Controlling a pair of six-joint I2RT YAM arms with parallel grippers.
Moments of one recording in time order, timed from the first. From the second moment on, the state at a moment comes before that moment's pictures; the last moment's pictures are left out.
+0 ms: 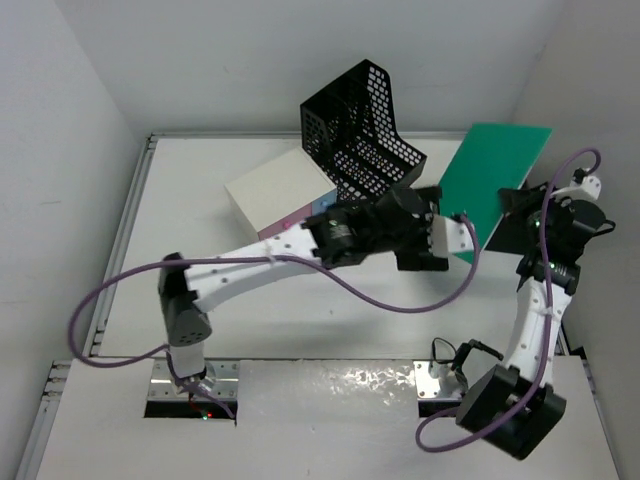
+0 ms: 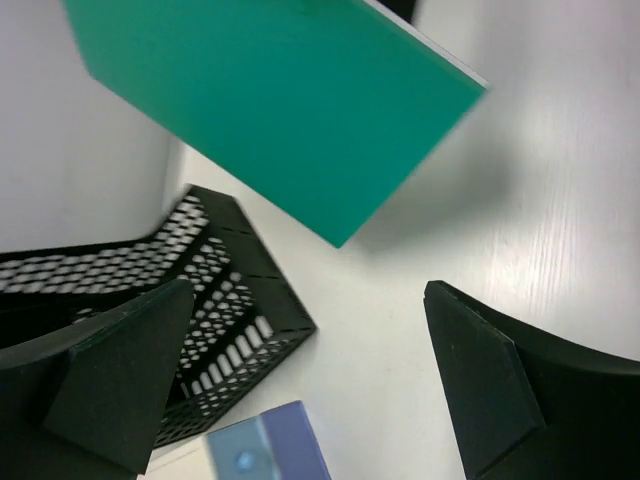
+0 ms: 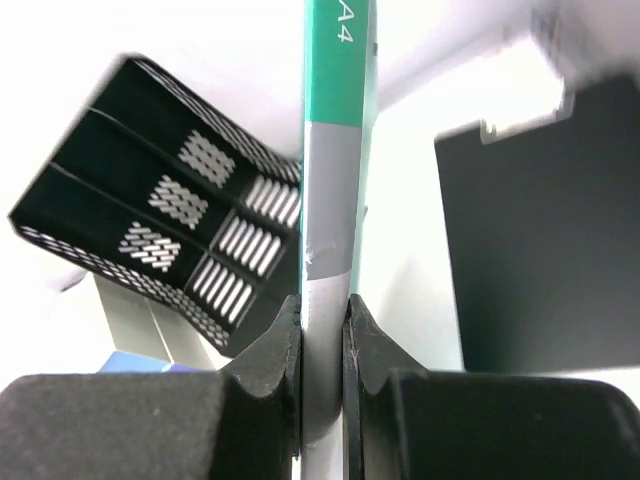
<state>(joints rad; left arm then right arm) -1.17 1.84 1.86 -0.52 -0.08 0.61 -0.56 0.95 0.72 0.03 -0.53 0.49</state>
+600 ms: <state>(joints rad) -0.52 1.83 2.05 -0.43 -0.11 0.23 -0.55 0.83 1.01 -0.15 -0.55 0.36</state>
